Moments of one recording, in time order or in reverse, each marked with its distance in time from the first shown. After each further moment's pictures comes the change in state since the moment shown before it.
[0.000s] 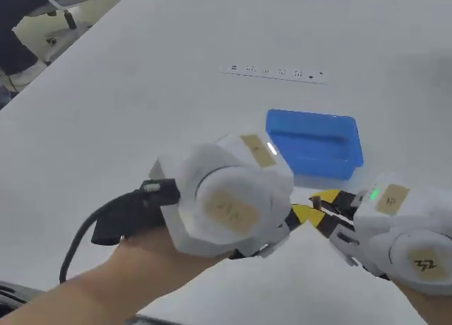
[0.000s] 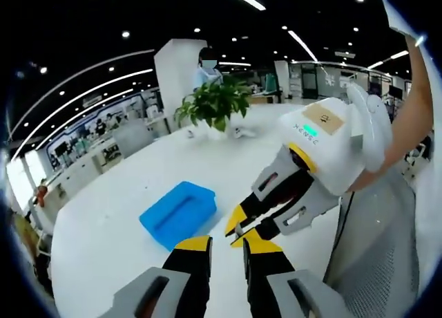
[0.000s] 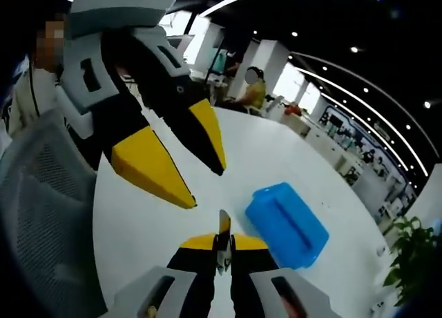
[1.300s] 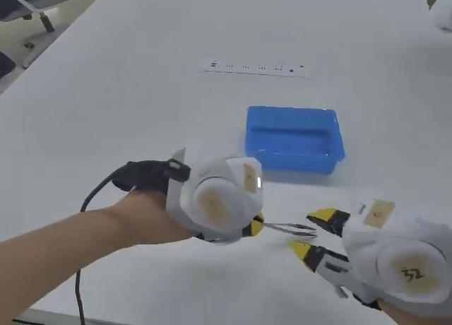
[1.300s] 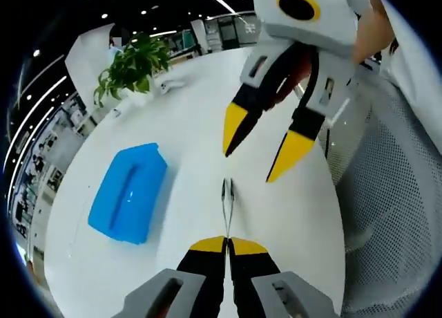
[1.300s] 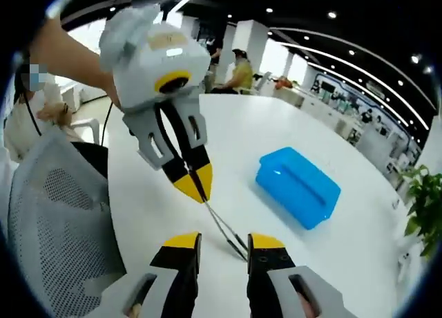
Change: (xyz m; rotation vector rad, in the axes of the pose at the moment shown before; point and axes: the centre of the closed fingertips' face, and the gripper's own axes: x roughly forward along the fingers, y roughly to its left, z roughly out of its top) left arm 0.052 0.002 -0.099 0.342 0.284 -0.360; right arm -0.030 0.019 -0.034 0.273 0.084 0.014
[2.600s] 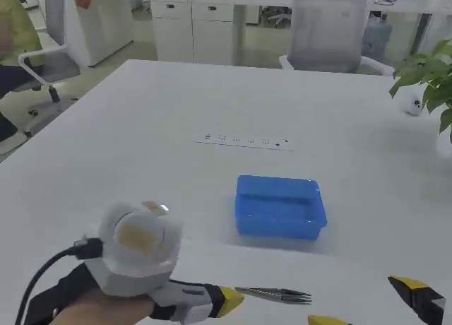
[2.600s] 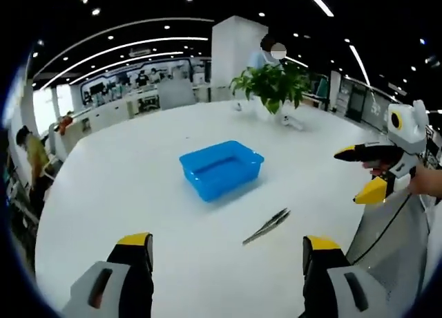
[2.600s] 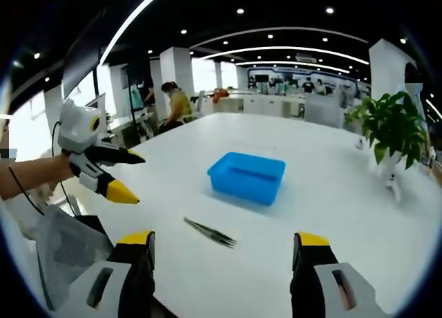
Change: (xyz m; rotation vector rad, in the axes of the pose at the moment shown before) left arm -0.109 0.019 -0.018 -0.793 -0.273 0.514; right arm -0.066 -0.032 -0.005 0.390 -0.170 -0.182
